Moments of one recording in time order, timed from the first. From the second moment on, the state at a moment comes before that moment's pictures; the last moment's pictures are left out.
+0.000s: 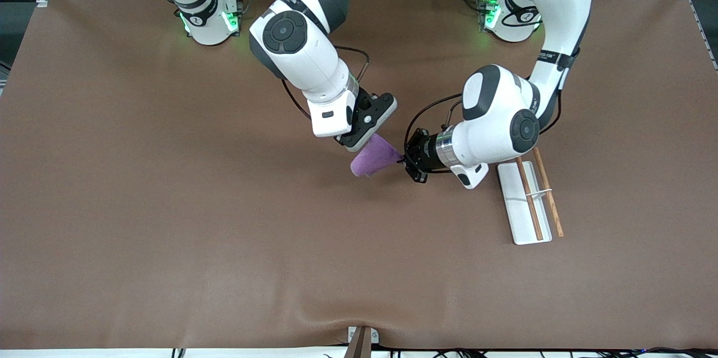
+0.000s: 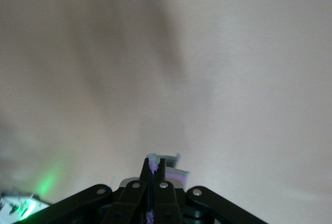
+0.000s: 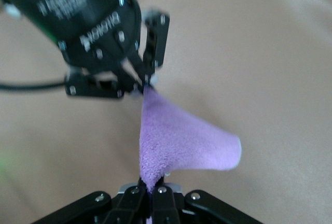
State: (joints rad) left arm -0.39 0.47 -0.11 -1.63 -0.56 2.16 -1.67; right arm 0.51 0.50 0.29 -1.38 0.11 2.15 -0.08
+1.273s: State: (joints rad) left arm -0.11 0.35 -0.10 -1.49 -0.29 1.85 -0.58; right arm 0.32 0.42 0.26 -1.36 0.10 1.89 -0.08
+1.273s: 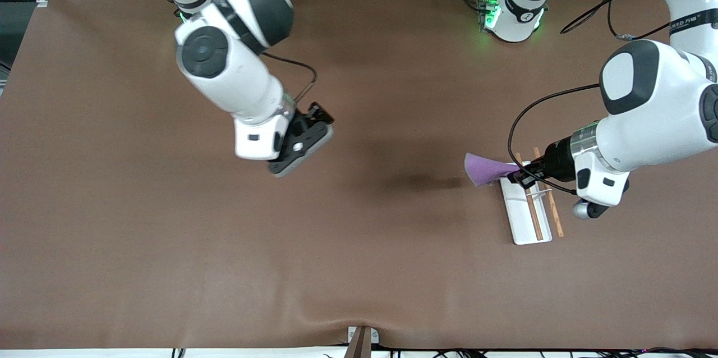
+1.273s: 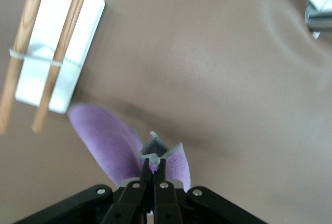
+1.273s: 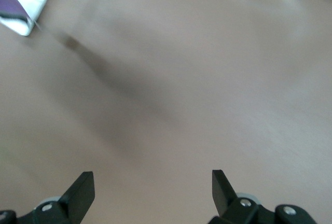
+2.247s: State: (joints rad) left arm 0.01 0.47 -0.09 -1.51 -0.26 1.87 0.34; right arm 0.01 0.18 0.00 -1.39 0.09 1.42 -0.09
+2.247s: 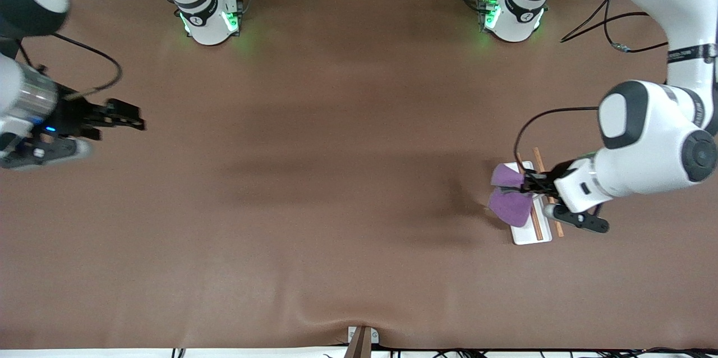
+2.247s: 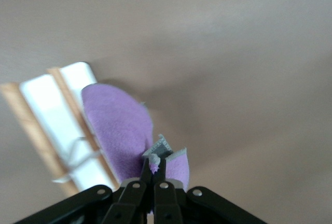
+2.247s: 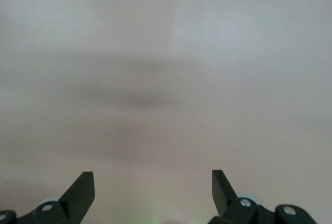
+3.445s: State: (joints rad) left arm 0.21 0.50 -0.11 -1.53 -0.28 1.78 0.61; right arm 0.01 -0.03 -0.07 -1.51 0.00 1.37 0.05
